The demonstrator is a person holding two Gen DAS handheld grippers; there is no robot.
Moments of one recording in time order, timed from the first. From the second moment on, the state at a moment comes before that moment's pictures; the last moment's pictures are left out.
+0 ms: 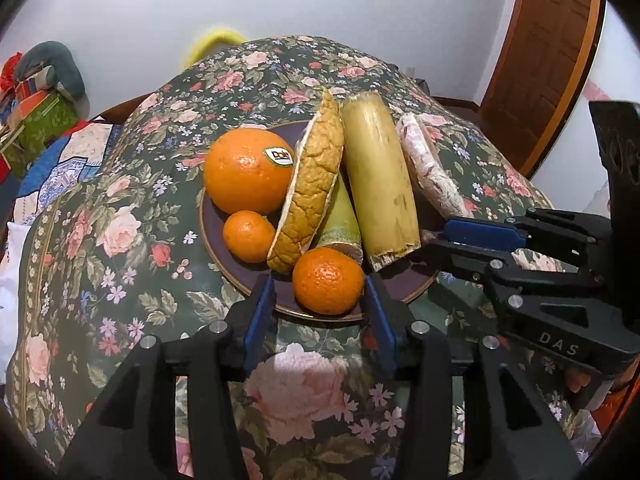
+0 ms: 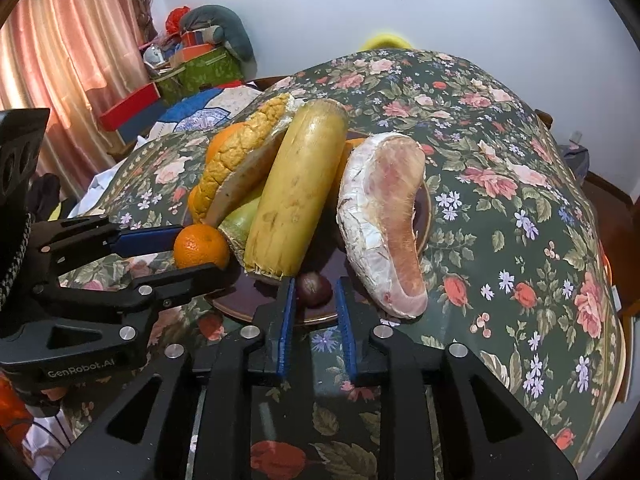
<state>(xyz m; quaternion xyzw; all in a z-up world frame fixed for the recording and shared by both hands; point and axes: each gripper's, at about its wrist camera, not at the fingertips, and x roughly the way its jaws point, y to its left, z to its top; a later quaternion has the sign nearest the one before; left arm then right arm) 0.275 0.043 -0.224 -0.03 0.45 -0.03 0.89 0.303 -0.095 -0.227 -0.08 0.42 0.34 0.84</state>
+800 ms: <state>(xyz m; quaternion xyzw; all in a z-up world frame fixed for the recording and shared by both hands) 0.089 0.027 -0.012 -0.04 0.20 0.00 0.98 0.145 -0.167 -0.031 -0.01 0.18 0.31 0.93</state>
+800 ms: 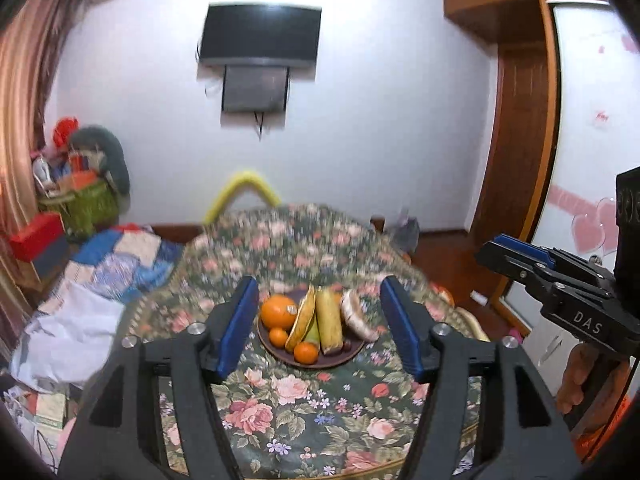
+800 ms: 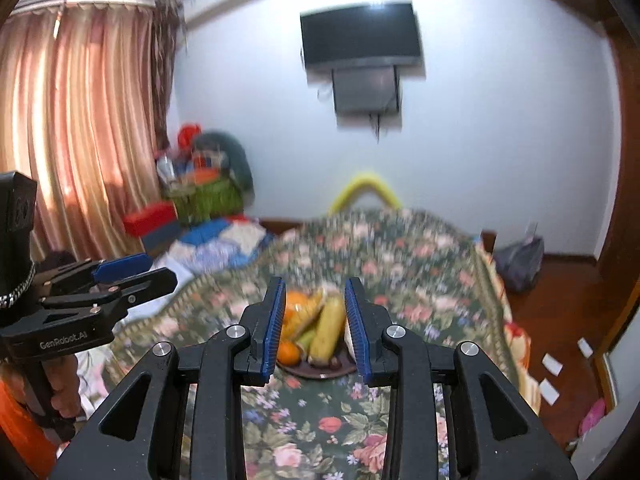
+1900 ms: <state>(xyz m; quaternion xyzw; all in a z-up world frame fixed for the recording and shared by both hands) 0.009 0.005 0.023 -0.03 0.11 0.02 0.99 0.063 -0.190 -0.004 0.01 0.06 0.25 0.97</state>
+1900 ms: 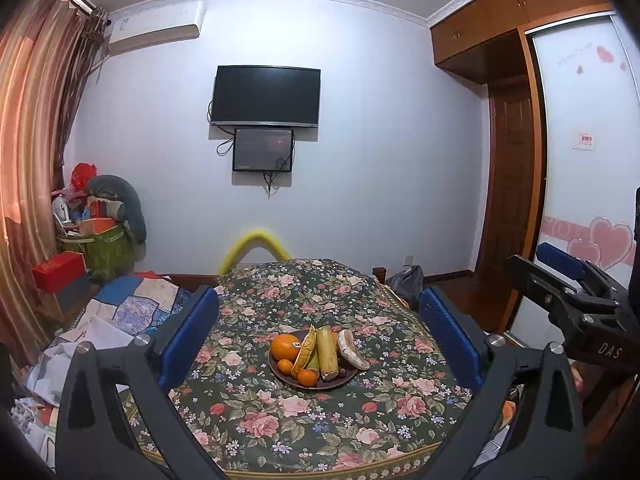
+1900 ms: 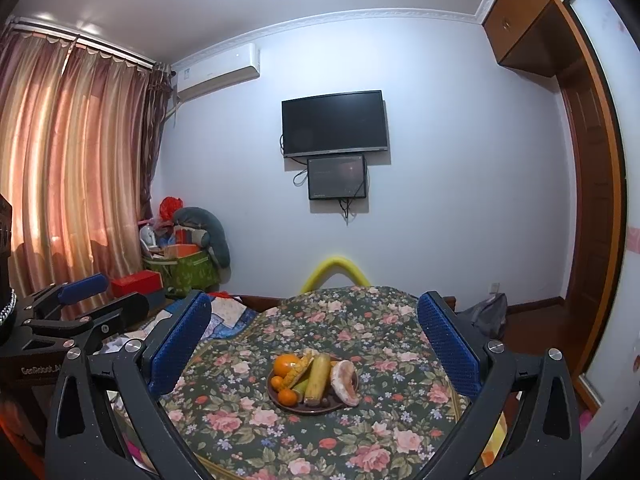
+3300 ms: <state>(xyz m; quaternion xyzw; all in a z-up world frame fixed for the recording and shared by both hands) 0.011 0.000 0.025 -0.02 0.11 0.01 0.99 0.060 -0.192 0.001 0.01 0.05 0.25 0.97</state>
